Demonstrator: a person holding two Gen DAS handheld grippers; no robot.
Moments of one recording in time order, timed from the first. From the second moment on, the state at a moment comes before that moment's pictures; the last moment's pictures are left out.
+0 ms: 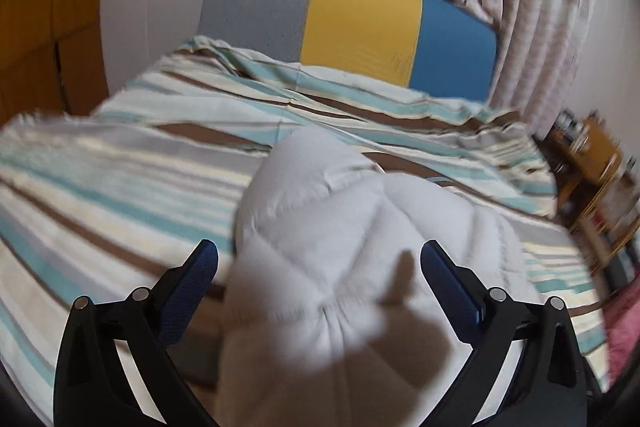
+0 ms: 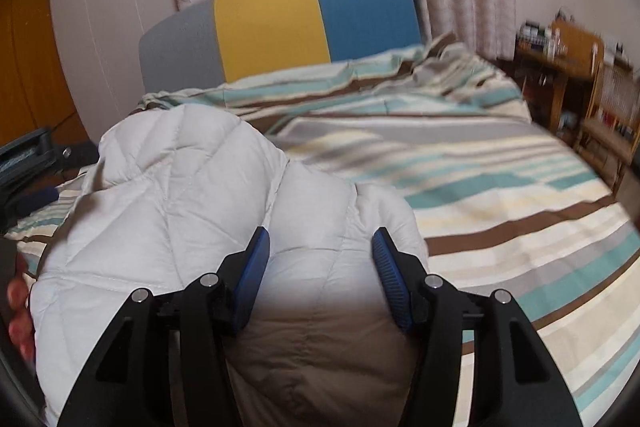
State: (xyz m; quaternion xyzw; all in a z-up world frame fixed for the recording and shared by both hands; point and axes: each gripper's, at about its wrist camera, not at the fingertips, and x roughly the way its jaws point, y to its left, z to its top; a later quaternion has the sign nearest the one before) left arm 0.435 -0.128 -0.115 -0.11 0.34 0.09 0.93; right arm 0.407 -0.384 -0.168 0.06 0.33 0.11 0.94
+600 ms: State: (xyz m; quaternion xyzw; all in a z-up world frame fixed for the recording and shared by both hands) left arm 0.457 -0.136 -0.160 -0.06 0.41 0.07 0.91; right arm 0.414 -0.381 -0.179 0.04 0.33 0.09 0.94
